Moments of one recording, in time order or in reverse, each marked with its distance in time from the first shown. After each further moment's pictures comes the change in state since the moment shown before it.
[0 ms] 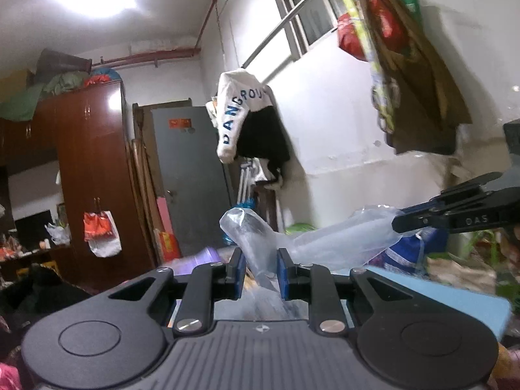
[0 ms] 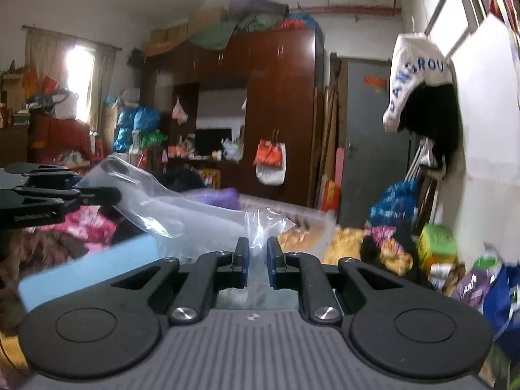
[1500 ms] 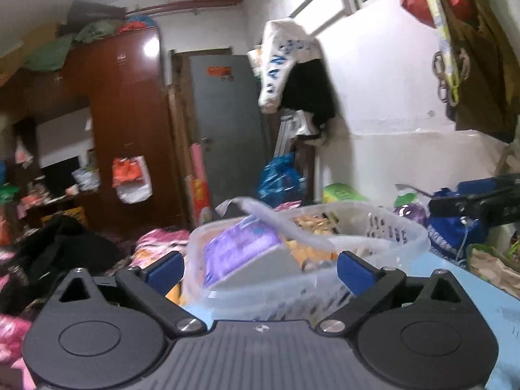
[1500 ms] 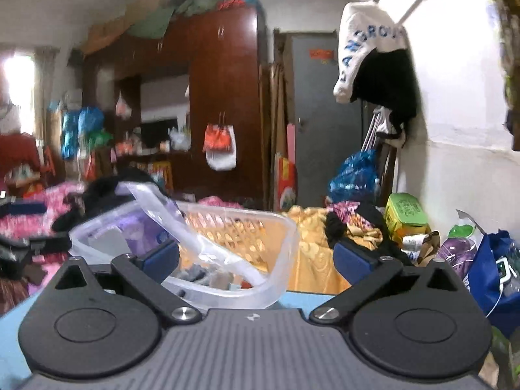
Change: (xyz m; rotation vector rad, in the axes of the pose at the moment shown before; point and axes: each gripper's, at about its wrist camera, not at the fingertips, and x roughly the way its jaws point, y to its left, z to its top) left arm 0.047 0.032 -0.006 -0.113 0.205 0.147; right arm 0.035 -0.011 -0.002 0.144 0.060 -0.176
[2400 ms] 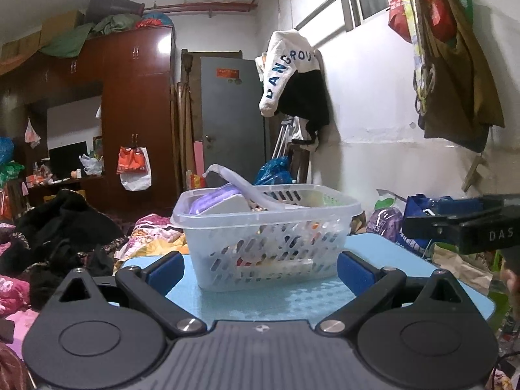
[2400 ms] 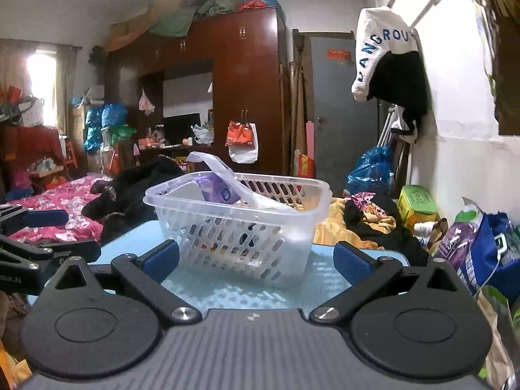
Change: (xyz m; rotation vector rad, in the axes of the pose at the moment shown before) left arm -0.096 -0.041 -0.054 -0.073 -0.037 -0.028; right arm -0.074 0.038 -0.043 -0.008 0.024 0.053
